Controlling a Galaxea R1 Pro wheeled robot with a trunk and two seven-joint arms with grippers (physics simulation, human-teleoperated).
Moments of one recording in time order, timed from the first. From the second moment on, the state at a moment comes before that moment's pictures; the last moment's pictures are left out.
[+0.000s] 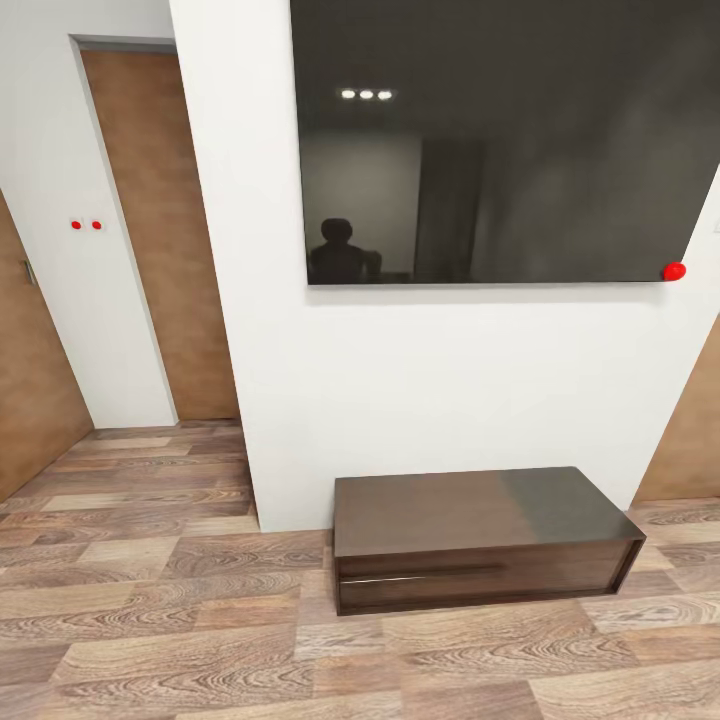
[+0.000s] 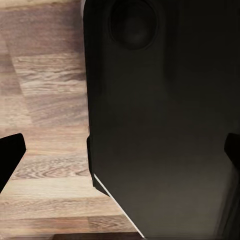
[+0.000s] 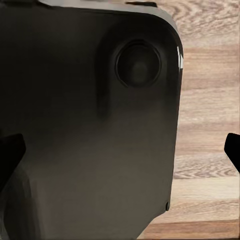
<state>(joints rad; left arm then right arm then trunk) 0.02 0.02 0.00 -0.01 0.00 0.00 0.00 -0.02 0.01 0.00 -0.02 0.00 0.00 0.00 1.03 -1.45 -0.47</state>
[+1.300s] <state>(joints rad) -0.01 0.04 0.00 -0.08 0.01 0.01 -0.01 -0.05 0.00 -0.01 -0.11 -0.01 0.00 0.00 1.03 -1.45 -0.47</state>
